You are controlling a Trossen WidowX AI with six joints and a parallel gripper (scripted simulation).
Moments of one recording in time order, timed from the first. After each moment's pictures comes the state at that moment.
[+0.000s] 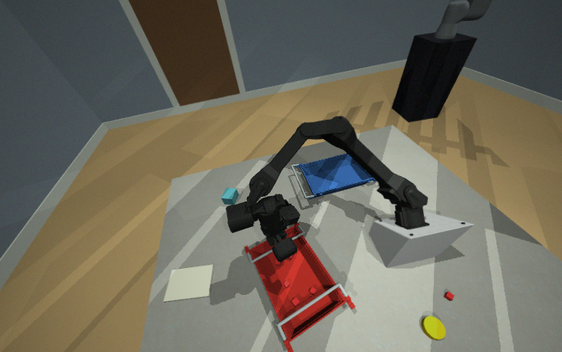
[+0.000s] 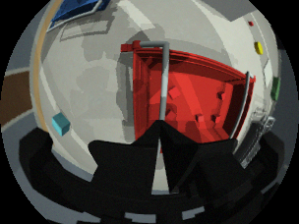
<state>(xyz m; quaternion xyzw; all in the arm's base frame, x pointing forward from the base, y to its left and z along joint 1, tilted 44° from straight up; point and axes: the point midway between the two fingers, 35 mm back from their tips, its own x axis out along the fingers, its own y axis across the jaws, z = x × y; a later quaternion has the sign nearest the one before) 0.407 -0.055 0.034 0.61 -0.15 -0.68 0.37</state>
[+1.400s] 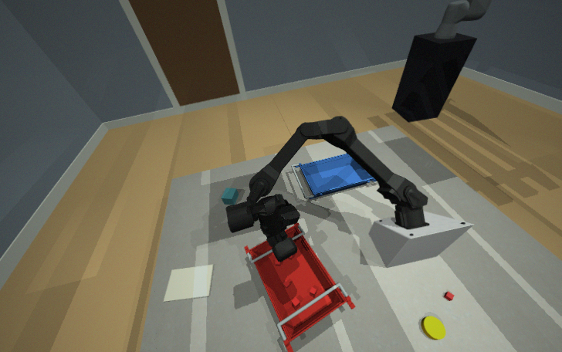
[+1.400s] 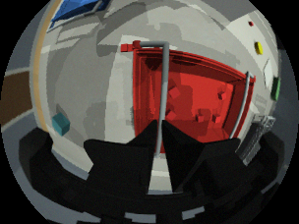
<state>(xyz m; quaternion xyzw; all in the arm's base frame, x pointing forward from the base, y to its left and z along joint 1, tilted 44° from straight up) 0.407 -0.055 0.034 0.61 -0.15 -0.68 0.37</state>
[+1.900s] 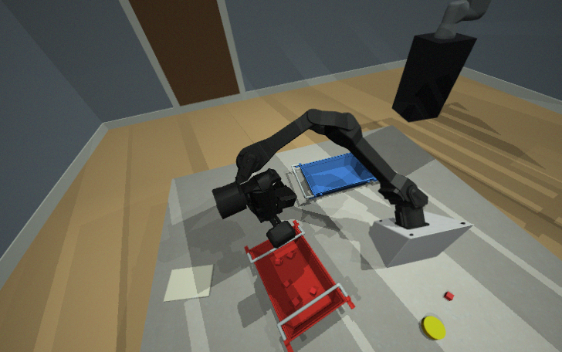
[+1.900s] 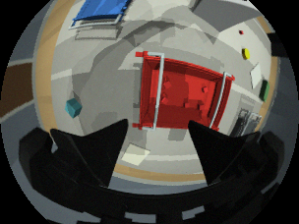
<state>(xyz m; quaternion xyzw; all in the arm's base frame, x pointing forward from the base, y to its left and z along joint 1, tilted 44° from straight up) 0.410 0.008 0.095 0.61 -0.12 -0.68 0.39</state>
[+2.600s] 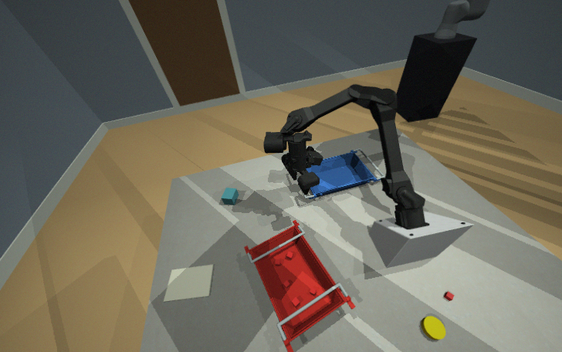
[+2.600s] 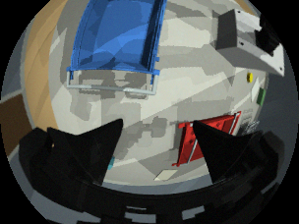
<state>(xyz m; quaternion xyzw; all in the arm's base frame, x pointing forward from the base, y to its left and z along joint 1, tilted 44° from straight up) 0.283 -0.153 0.187 0.65 -0.14 -0.68 0.31</state>
